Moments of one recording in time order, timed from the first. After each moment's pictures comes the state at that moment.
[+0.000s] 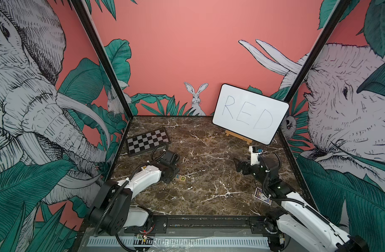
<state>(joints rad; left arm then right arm) -0.49 1.35 0.66 -0.48 -0.07 -1.28 0.43 0.79 0.42 -0.02 -0.01 0.30</state>
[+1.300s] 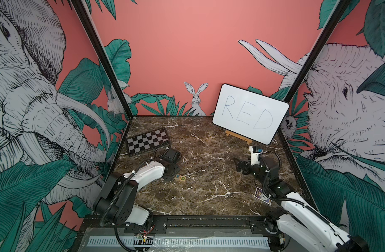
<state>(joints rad) -0.50 1.43 0.72 -0.51 -0.11 -1.24 0.43 0.79 0.42 -0.02 0.00 0.30</state>
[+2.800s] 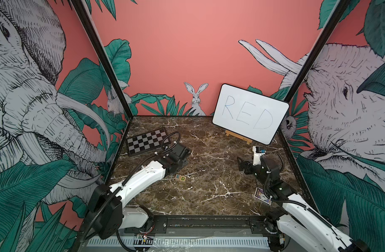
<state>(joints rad) -0.75 1.37 0.98 -0.64 -0.25 -1.24 0.43 0.74 0.42 -0.06 0.13 0.30</state>
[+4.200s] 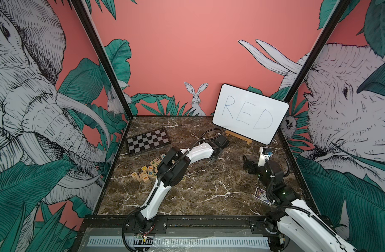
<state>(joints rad) -0.88 2.27 1.76 -0.61 -0.26 -1.53 0.43 0.65 0.39 -0.08 0.27 0.31</state>
